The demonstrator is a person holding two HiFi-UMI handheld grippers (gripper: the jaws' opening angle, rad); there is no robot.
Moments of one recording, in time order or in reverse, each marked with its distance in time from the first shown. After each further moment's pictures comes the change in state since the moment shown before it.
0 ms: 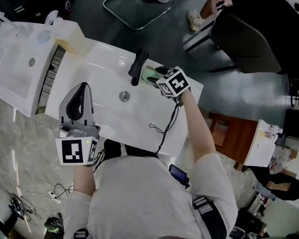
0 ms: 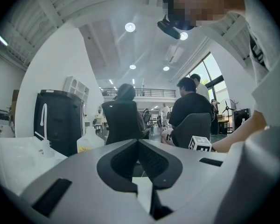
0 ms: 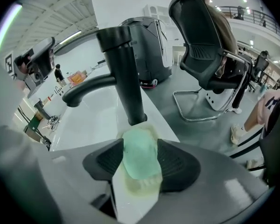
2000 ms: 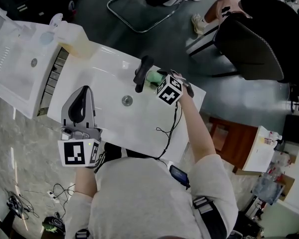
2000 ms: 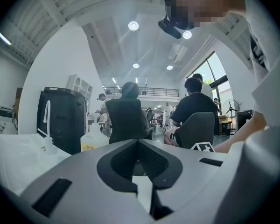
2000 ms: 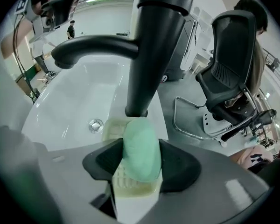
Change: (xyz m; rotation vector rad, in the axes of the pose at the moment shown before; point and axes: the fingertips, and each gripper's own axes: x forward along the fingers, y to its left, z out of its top) left arm 0.006 0.017 -0.007 -0.027 0.017 0.036; right arm 0.023 -0.003 -0.002 -0.396 0.149 -0.136
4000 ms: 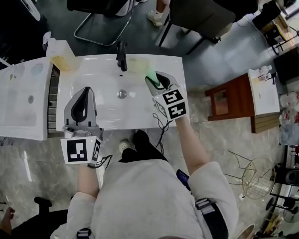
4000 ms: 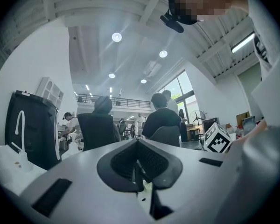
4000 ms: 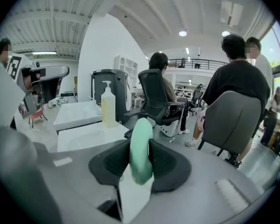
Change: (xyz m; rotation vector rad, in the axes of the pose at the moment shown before) left arm -0.096 -0.039 0.044 0.073 -0.143 -0.374; right arm -0.206 0.107 0.027 0.653 -0.563 -0.533
